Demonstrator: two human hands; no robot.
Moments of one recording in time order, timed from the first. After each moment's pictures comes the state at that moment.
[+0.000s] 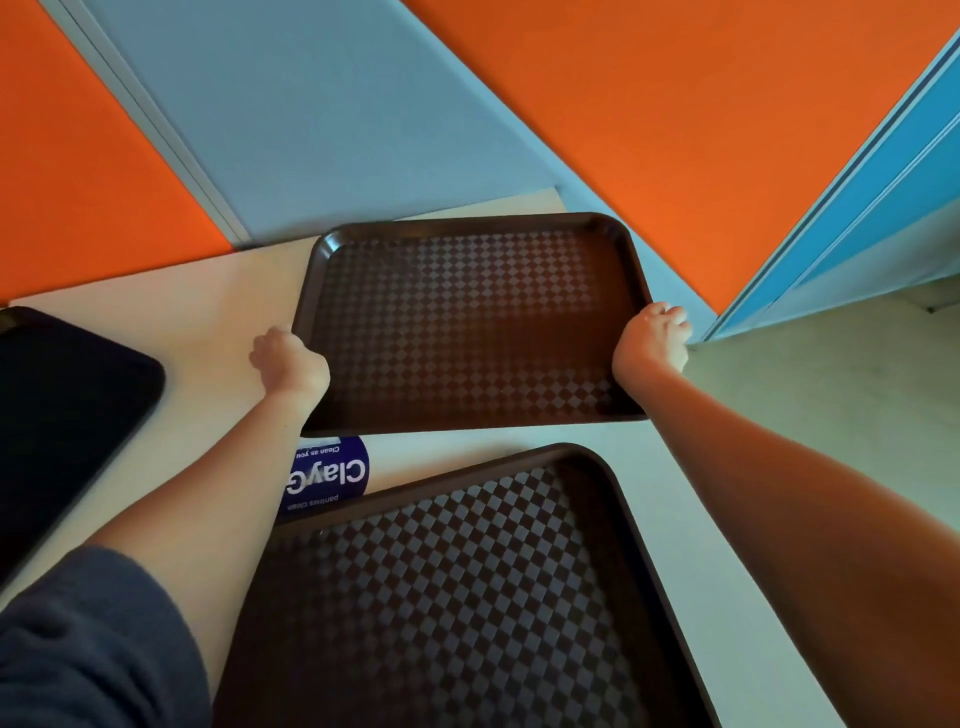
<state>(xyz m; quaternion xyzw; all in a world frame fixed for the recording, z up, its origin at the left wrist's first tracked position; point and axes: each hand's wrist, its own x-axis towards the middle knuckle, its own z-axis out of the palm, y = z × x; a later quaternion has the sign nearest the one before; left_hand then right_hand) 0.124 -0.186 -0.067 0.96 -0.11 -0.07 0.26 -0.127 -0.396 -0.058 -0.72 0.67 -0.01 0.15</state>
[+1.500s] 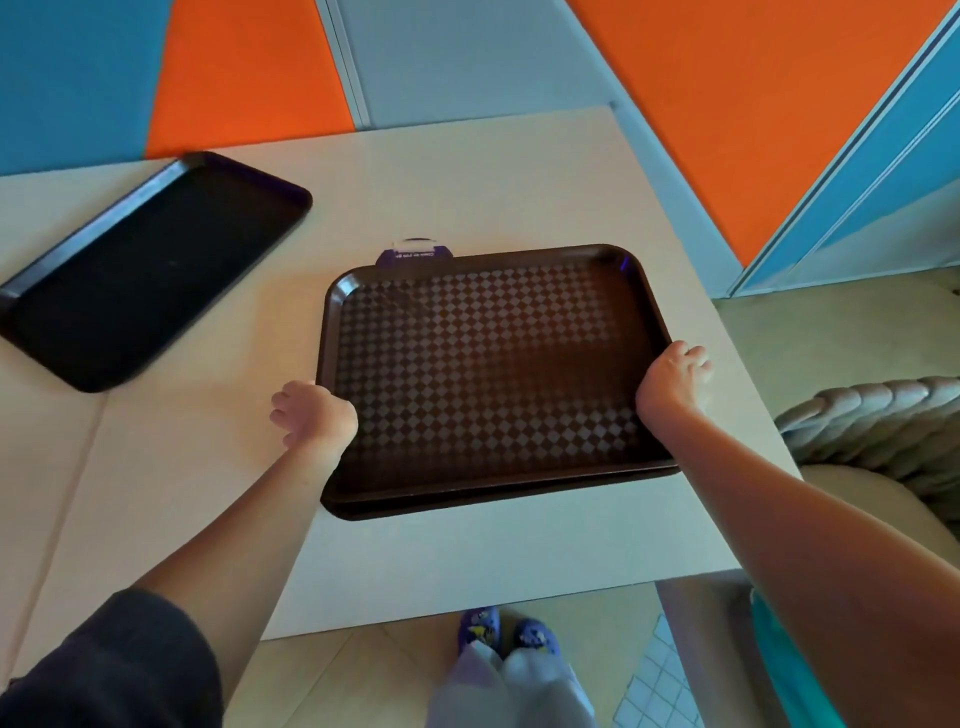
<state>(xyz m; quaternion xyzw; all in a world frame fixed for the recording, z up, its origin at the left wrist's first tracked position) -0.070 0.103 -0.060 0.95 0.08 -0.14 0.25 -0.292 -0.138 -0.050 -0.76 0.63 0.04 0.14</state>
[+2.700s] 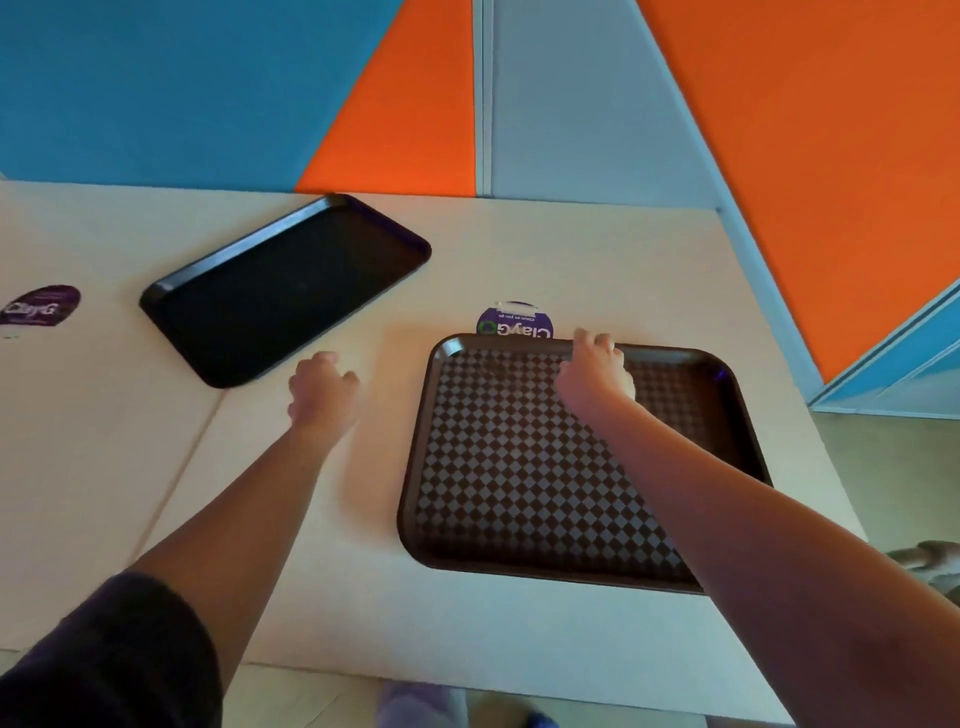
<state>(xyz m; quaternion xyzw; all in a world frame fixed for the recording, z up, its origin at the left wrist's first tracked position) -0.005 0.160 -0.007 0.94 -0.01 -0.08 0.34 -0.137 -0.068 0.009 -0.89 0.40 0.04 0.21</state>
